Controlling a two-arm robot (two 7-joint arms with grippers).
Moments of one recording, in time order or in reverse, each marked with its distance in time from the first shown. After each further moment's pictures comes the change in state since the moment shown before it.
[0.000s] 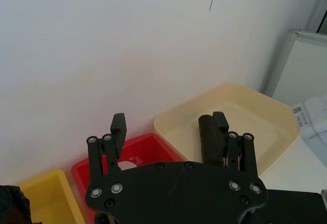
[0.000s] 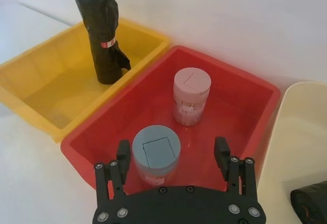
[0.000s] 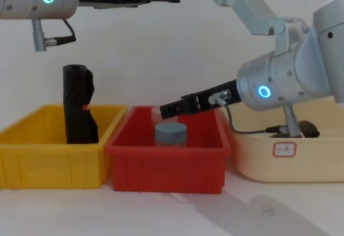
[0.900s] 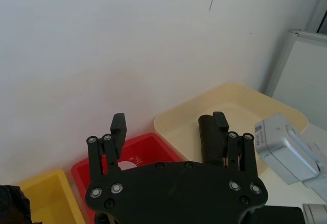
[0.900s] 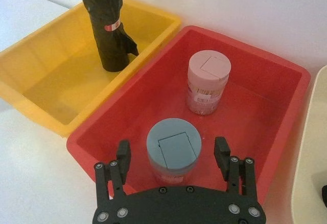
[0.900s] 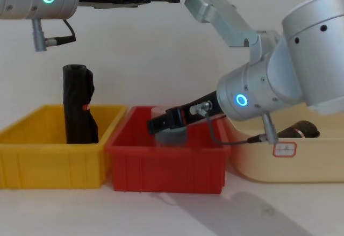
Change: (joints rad) left arm 0.000 0.000 0.000 0.000 0.000 0.000 0.000; right arm 0.030 -0.067 -0.001 0.080 -0.016 0.062 -0.010
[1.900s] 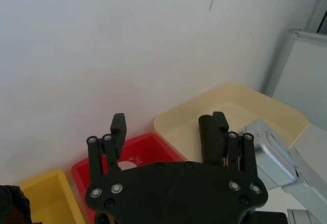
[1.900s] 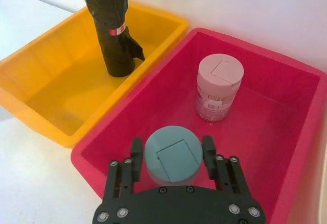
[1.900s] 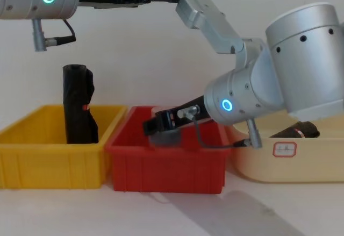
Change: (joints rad) left arm 0.000 0.000 0.000 0.000 0.000 0.000 0.000; right arm 0.018 -0.047 0.014 0.075 -0.014 -0.042 0.005
